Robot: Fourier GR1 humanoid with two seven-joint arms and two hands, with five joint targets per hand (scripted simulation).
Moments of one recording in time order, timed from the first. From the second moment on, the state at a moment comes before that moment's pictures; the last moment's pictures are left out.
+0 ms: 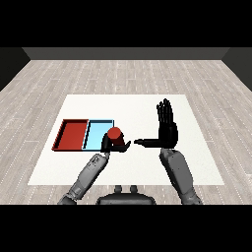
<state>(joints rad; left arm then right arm) -0.34 0.03 -0.43 -1.32 0.11 0.49 -0.19 -0.35 -0.13 0.24 -1.81 -0.20 -0.36 -0.17</state>
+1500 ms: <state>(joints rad) -0.54 0.45 -0.02 -0.86 -0.05 0.36 -0.06 -0.06 -0.20 0.01 -1.48 -0.27 -0.11 -0.44</state>
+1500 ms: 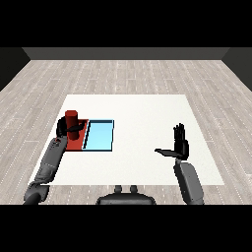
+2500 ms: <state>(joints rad) -0.72 0.46 0.05 -0.13 -0.15 0.37 -0.12 -0.03 -0.19 0.02 -1.53 -0.22 -0.09 -0.53</state>
